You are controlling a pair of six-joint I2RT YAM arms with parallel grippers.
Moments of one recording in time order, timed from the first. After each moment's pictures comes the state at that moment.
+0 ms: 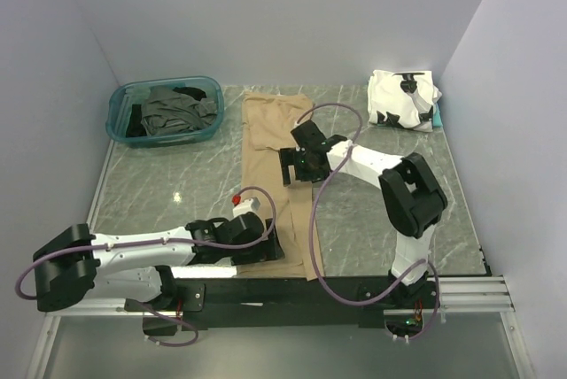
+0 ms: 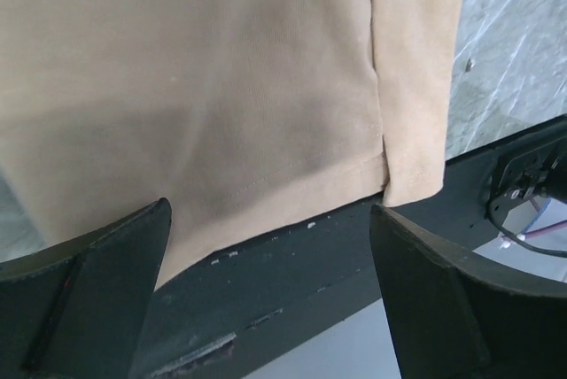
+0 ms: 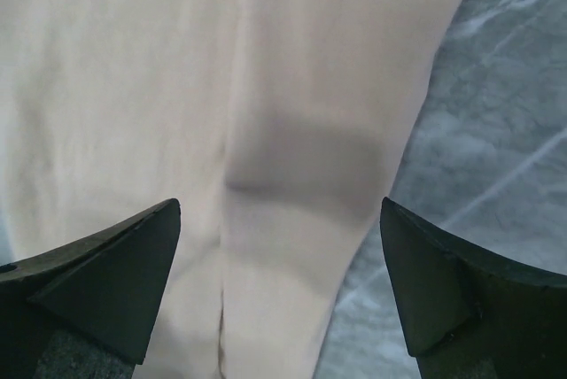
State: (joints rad) left arm -1.15 1.16 0.52 -0.28 -0.10 -1.20; right arm 0.62 1.88 1.28 -0.49 -0.02 0.43
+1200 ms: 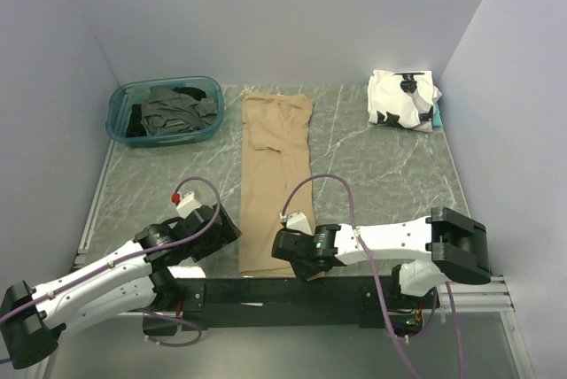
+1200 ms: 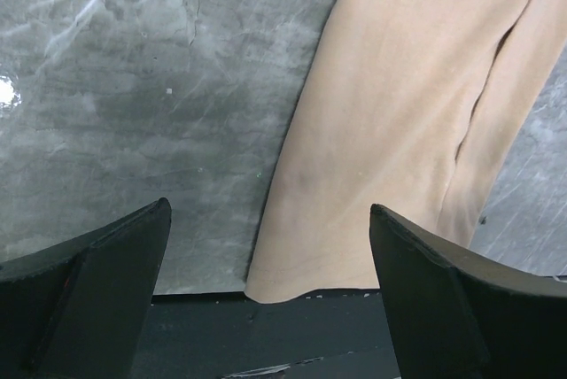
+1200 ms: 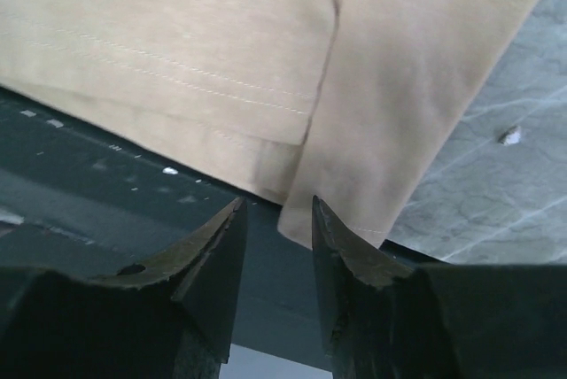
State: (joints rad) left arm -0.89 0.72 0.45 -0.70 -0.30 -1.30; right arm 1.35 1.45 0.82 -0.69 0.22 0.89
